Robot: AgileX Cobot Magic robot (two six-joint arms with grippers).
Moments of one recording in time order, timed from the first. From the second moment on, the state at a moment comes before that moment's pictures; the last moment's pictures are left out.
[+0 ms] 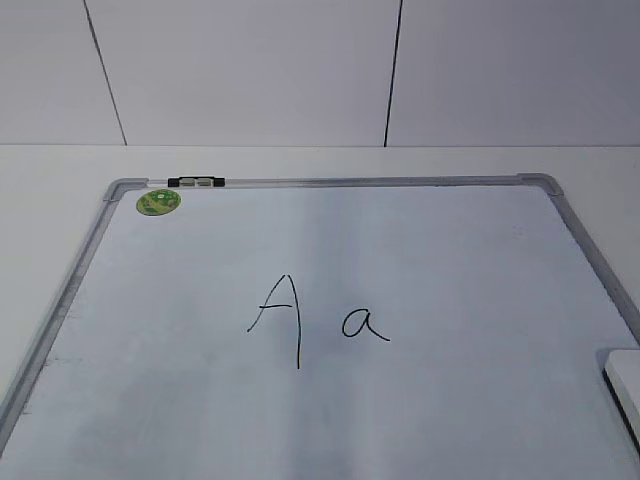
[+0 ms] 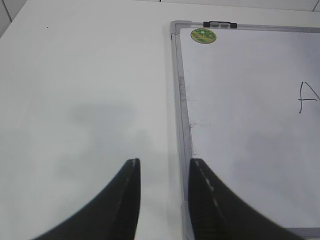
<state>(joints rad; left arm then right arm) 0.06 0.01 -0.51 -0.13 1.10 -0.01 0.02 0.22 -0.51 0.01 1.17 -0.01</state>
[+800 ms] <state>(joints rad) 0.06 0.01 -0.51 -0.13 1.10 -0.01 0.02 0.70 -0.67 0.04 1.24 -0.03</state>
